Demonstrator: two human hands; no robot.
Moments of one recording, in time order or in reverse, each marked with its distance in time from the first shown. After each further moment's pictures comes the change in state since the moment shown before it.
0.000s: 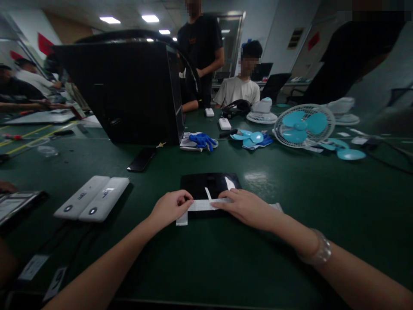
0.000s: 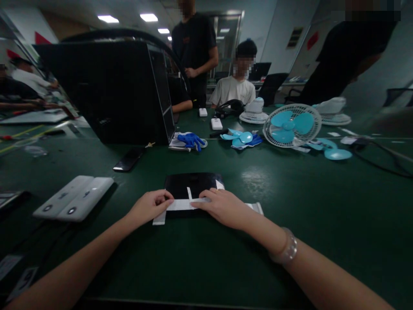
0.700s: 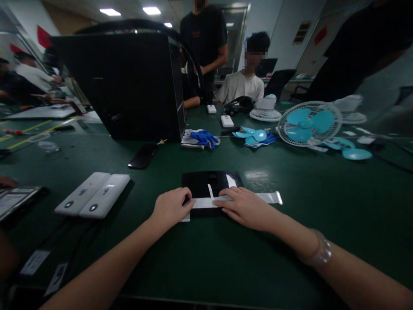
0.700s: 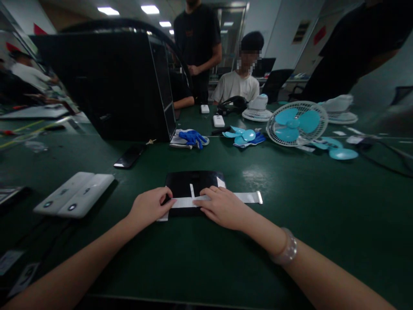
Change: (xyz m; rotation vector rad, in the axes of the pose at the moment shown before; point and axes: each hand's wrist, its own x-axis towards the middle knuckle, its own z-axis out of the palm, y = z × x) left_hand -0.003 0.011 0.003 0.347 0.115 0.016; right_hand 0.004 -0.006 0.000 0.049 0.011 0.056
